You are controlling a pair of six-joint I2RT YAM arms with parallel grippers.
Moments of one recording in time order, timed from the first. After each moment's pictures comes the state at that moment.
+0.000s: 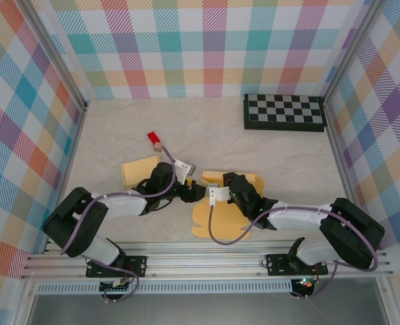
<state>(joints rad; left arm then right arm) -0.64 1.49 0.54 0.39 0.40 -0.31 0.91 1.34 0.45 0.42 0.47 -1.23</state>
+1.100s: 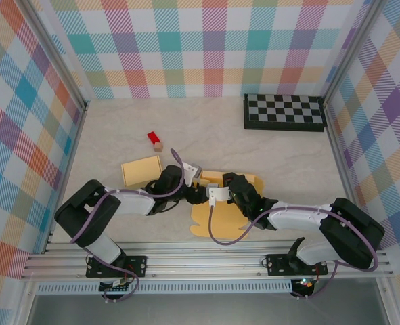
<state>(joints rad) -0.70 1.61 0.58 0.44 0.31 -0.37 0.91 1.34 0.45 0.42 0.46 -1.23</state>
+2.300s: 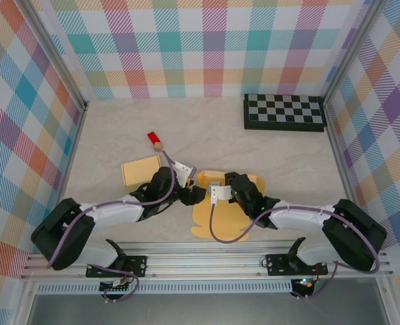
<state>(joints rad) -0.71 1.33 0.51 0.28 0.18 -0.29 0.88 1.31 0.45 0.38 0.44 -1.19</state>
